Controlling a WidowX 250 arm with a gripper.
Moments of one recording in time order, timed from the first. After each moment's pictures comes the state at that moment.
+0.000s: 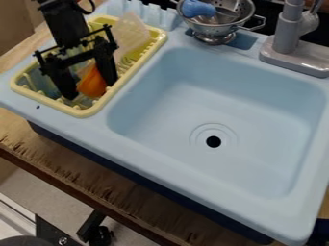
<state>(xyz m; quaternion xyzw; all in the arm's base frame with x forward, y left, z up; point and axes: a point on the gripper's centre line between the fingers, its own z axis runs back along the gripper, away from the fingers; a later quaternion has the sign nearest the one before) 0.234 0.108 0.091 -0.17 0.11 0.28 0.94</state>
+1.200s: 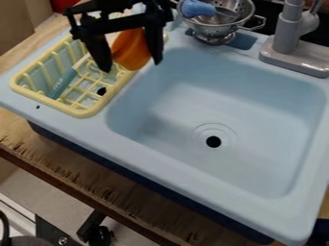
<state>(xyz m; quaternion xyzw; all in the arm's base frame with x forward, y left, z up) 0.240 0.022 0.152 -0.08 -0.02 0.25 0.96</state>
